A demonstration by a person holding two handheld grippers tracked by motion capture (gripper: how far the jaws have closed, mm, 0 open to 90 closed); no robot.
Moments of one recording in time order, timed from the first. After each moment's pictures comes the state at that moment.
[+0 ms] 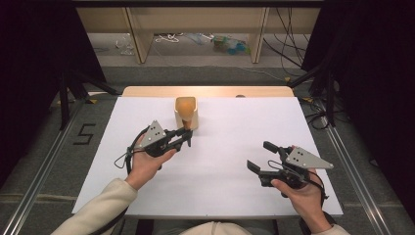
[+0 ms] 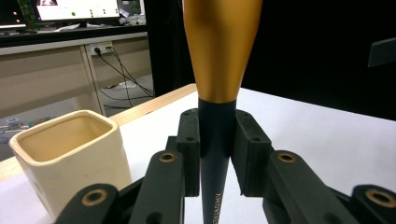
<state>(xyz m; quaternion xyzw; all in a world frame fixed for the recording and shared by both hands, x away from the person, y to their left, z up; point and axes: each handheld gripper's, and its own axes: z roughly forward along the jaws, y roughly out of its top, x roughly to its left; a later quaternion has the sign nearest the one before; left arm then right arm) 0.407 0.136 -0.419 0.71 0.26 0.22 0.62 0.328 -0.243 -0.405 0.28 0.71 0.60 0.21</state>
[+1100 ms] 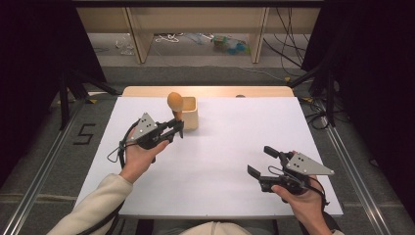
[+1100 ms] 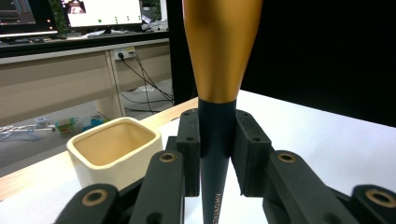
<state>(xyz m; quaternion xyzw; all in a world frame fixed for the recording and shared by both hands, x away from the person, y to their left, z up) 0.421 0.156 -0.408 0.69 0.29 0.25 0.62 0.317 -0.243 -0.410 0.29 0.71 0.60 0.21</state>
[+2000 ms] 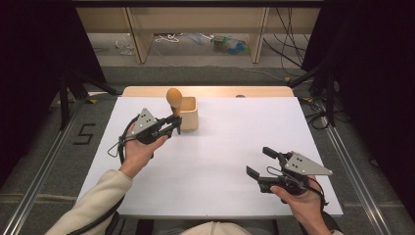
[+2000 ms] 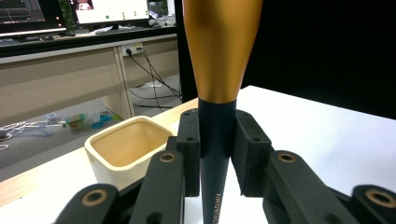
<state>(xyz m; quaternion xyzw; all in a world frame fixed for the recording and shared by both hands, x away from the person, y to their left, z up) 0.434 0.160 -0.405 0.69 0.29 0.26 0.60 0.316 -0.240 -0.412 0.29 0.72 0.60 0.20</state>
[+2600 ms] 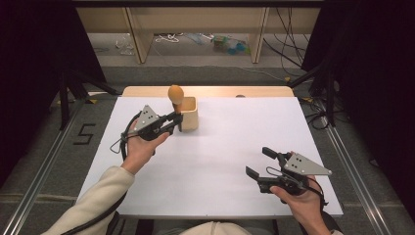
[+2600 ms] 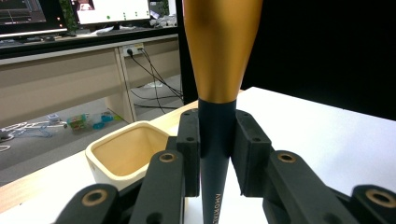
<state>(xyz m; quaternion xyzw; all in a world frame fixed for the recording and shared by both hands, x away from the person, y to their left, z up) 0.443 0.155 -0.402 0.70 0.29 0.26 0.60 0.318 -0.240 -0.412 0.29 0.72 0.60 0.22</state>
